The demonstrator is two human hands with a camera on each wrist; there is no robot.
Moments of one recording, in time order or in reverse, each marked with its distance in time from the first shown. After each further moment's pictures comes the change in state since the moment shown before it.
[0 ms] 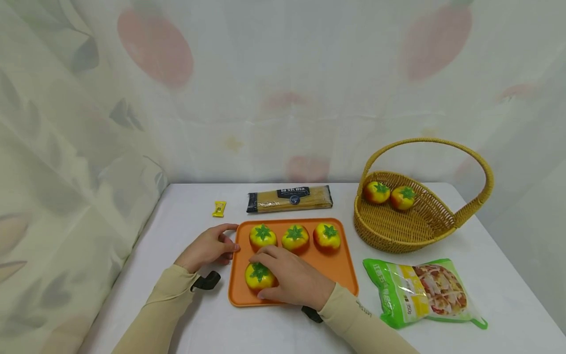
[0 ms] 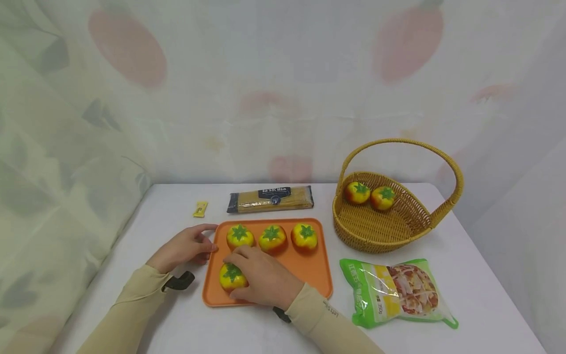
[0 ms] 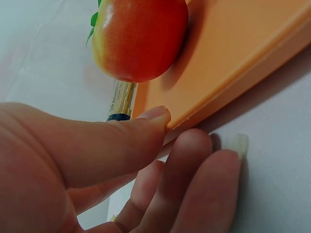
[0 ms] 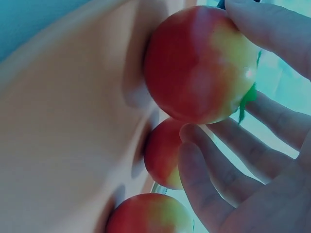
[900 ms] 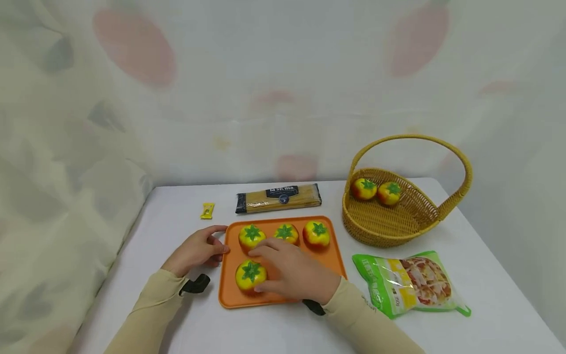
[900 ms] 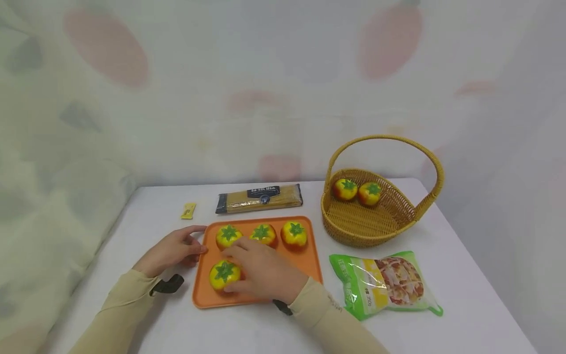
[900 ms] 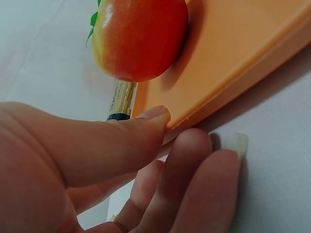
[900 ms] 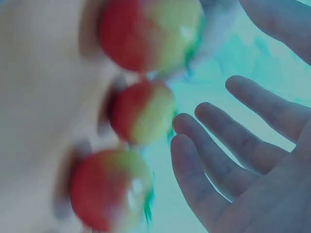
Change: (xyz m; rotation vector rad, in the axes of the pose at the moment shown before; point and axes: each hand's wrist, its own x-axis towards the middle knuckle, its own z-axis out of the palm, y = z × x) left_hand 0.003 -0.001 0.001 0.009 -0.006 -0.007; right_hand -0.019 0.002 -0.031 -0.025 0.068 -0.023
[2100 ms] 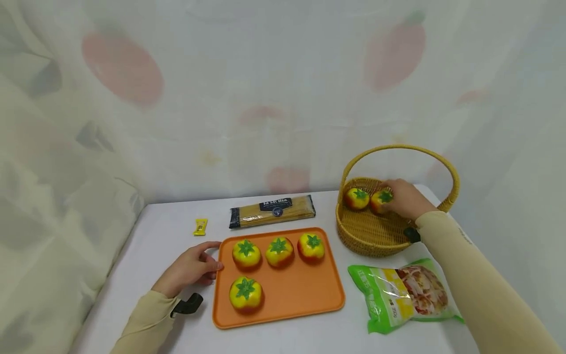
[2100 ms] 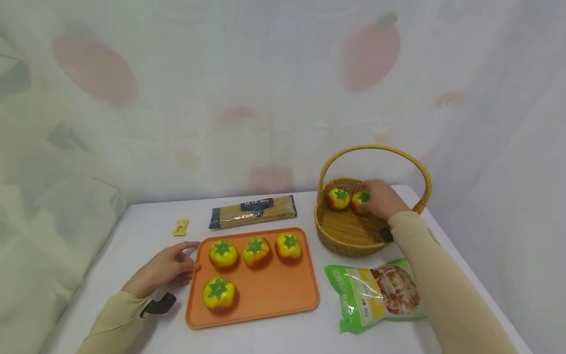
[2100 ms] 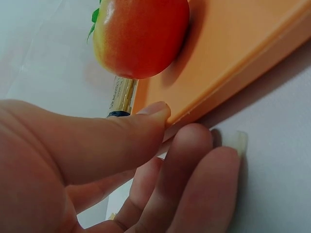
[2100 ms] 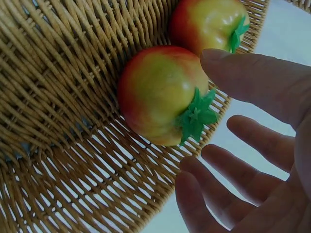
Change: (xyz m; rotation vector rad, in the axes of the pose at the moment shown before) left_hand 0.002 -0.004 -0.003 -0.006 0.009 0.005; right_hand -0.083 0.228 -0.190 -0.152 0.121 0.657
